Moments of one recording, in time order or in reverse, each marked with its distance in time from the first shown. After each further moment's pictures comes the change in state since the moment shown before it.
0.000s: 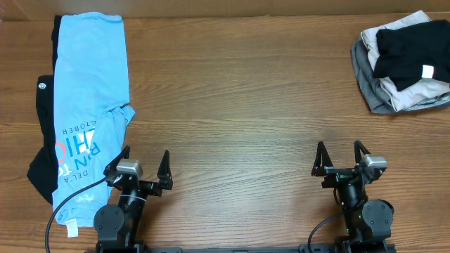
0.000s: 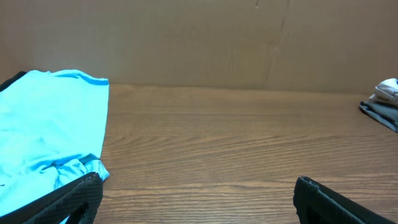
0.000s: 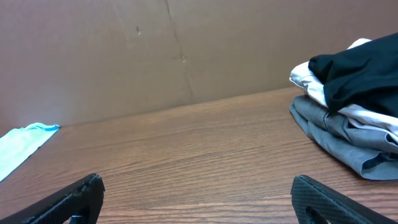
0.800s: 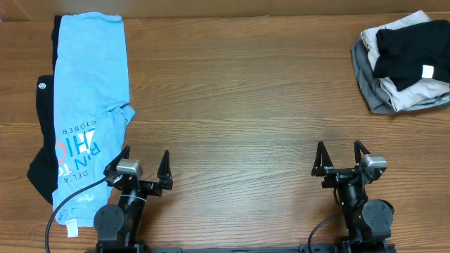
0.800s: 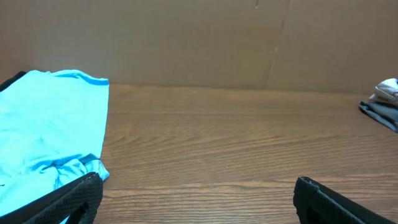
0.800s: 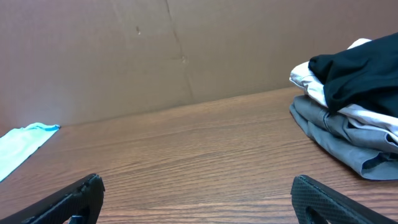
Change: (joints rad) left arm 0.000 0.000 0.000 0.000 0.000 0.000; right arm 0.000 0.000 0.000 0.000 0.000 0.000
